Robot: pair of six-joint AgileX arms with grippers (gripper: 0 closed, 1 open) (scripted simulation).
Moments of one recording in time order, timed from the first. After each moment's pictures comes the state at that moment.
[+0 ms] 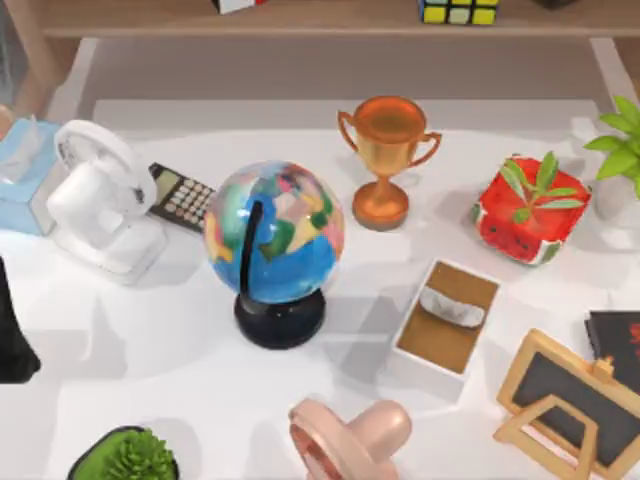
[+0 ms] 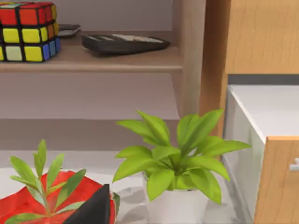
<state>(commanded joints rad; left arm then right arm) 0.00 0.00 0.00 0.00 0.00 0.00 0.00 0.00 0.00 0.00 0.00 0.00</state>
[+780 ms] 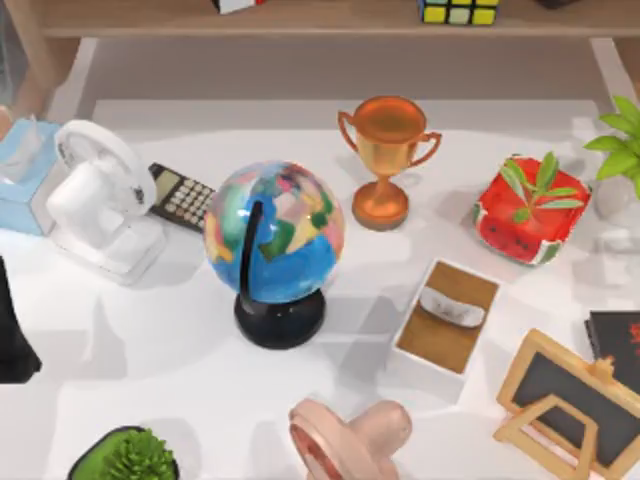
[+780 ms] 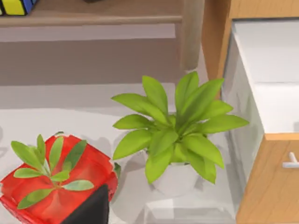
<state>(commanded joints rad) 0.00 0.00 0.00 0.00 0.00 0.00 -0.05 0.66 0.63 -0.38 -0.04 0.02</state>
